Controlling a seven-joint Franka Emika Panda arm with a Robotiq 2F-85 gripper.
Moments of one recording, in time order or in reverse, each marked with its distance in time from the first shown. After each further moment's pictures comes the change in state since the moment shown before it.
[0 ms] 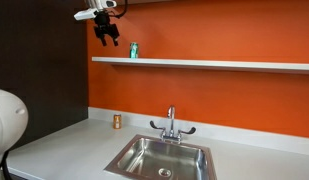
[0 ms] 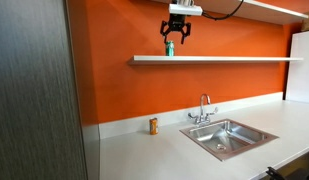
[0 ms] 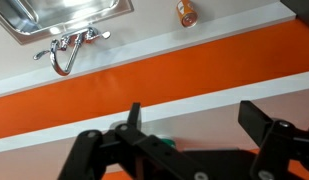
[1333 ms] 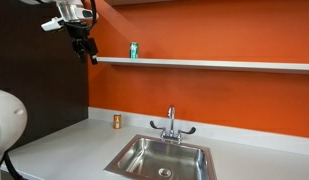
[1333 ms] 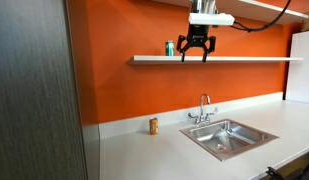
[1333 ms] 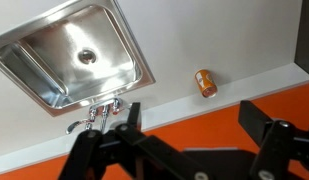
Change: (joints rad) arm -0.017 -0.428 0.060 -0.562 0.117 0.006 0.082
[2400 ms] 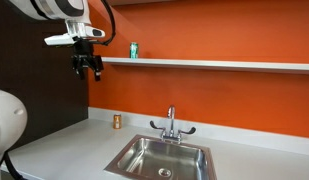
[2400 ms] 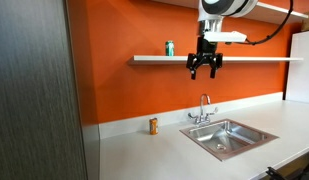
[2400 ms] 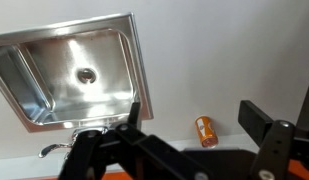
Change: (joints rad) arm 0.000 -0.007 -0.063 -0.138 0.043 -0.004 -0.302
